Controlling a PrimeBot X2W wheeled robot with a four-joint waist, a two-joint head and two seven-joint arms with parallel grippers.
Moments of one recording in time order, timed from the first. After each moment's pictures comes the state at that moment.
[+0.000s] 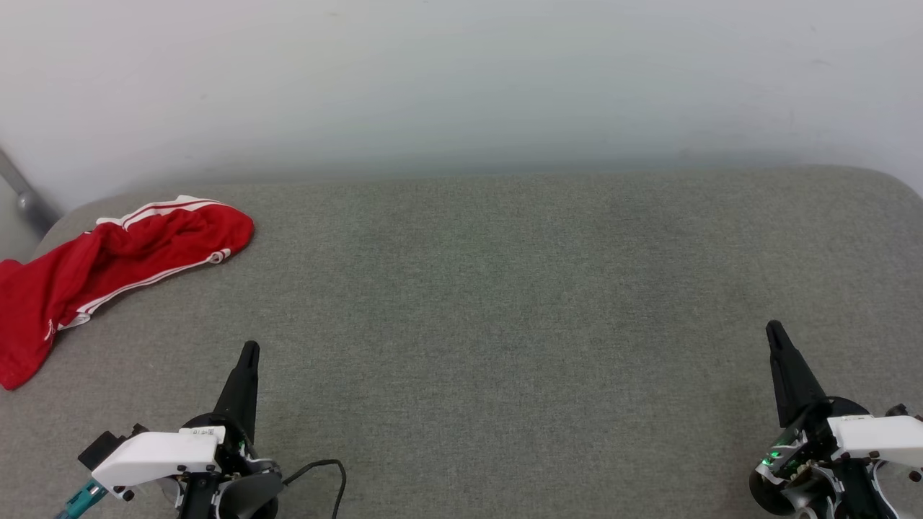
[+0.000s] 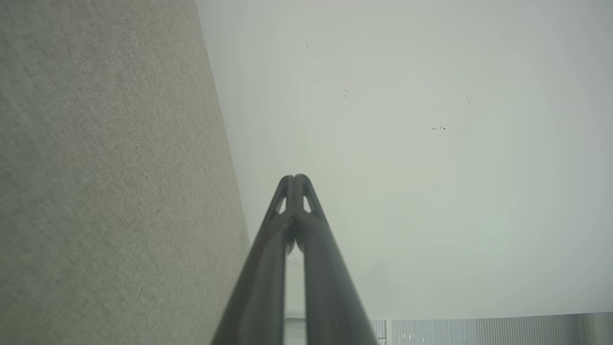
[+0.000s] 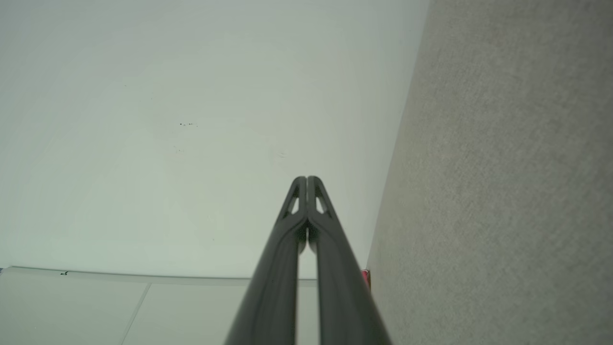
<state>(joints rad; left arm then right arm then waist) -0.10 0.05 0.11 0.25 -1.61 -0.13 0.11 -0.10 -0.05 -0.11 0.24 1.61 0.13 0.11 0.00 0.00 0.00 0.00</state>
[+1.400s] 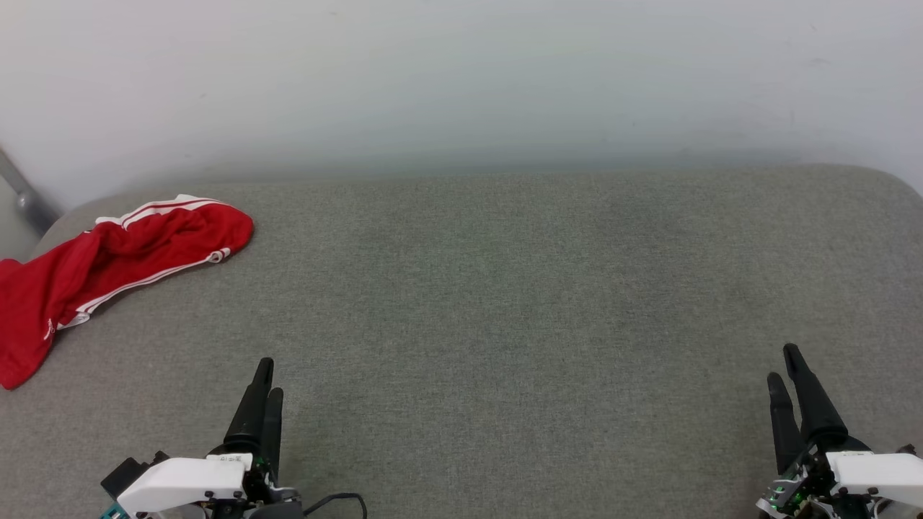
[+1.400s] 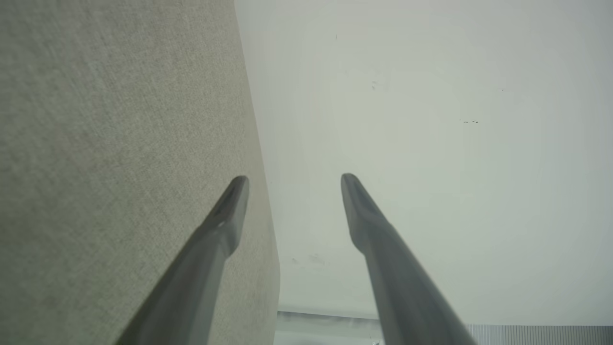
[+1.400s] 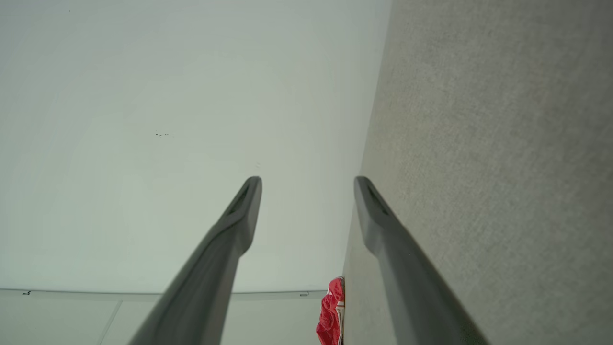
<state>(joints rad) -0.05 0.05 0.05 0.25 -1.59 -0.13 0.05 -0.02 -0.05 -0.11 0.23 1.57 0.13 0.05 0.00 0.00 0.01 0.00</state>
